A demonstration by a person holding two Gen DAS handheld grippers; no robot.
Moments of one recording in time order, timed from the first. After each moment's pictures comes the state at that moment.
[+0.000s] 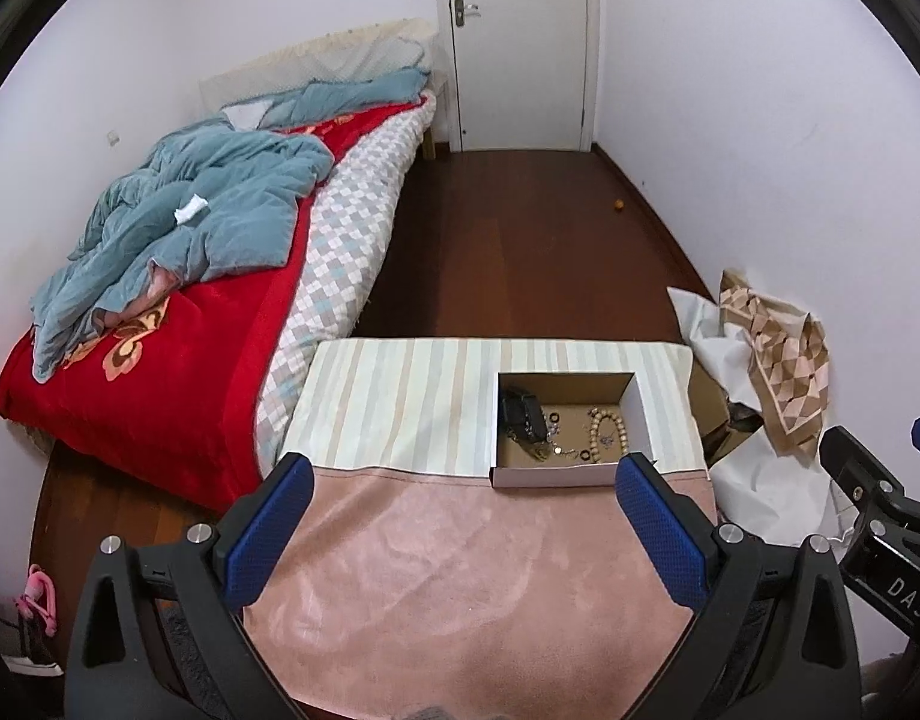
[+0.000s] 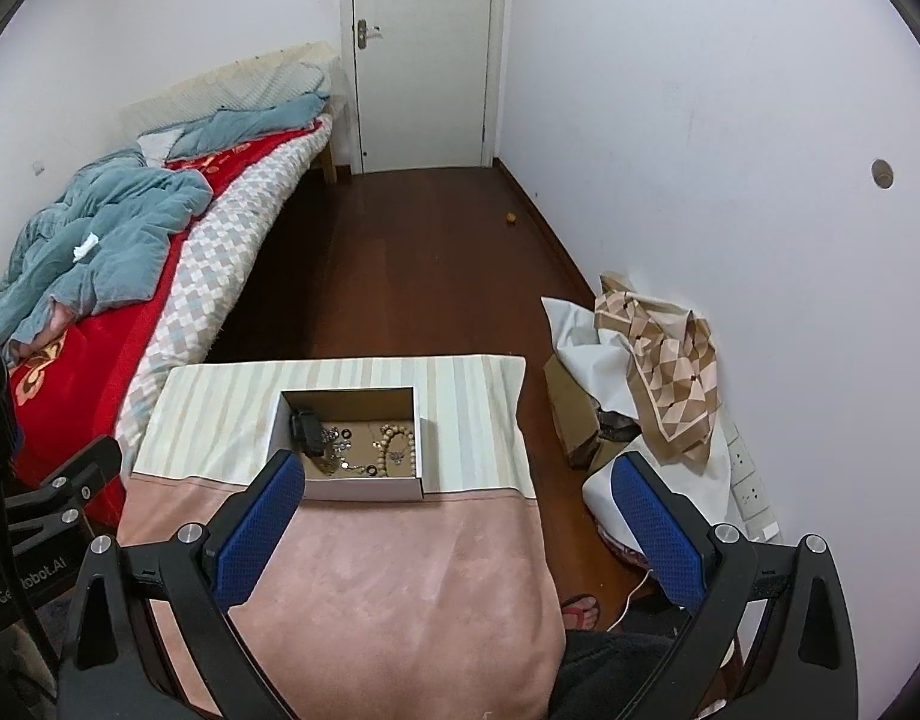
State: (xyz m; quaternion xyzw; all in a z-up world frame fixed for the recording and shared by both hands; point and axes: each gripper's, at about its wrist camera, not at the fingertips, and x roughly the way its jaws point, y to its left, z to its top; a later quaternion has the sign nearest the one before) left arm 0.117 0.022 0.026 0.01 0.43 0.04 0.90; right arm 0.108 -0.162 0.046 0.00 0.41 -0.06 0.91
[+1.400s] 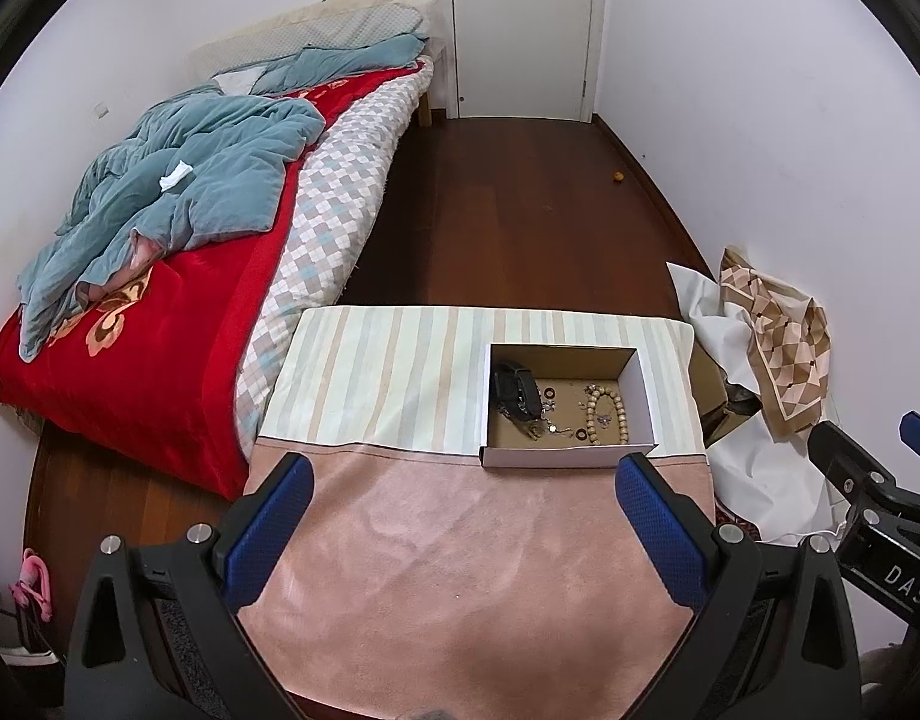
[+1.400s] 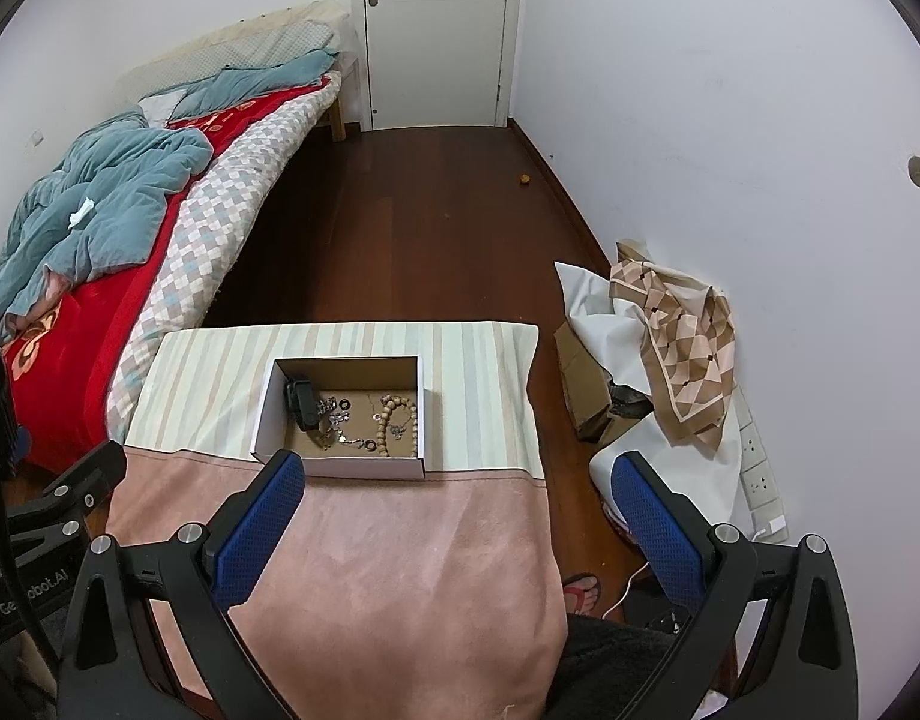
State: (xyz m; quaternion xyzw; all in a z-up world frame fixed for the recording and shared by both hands) left arm 0.133 0.017 0.008 0.00 0.47 0.03 0.88; right arm 0.130 -0.160 0.026 -0.01 0.45 -0.04 0.89
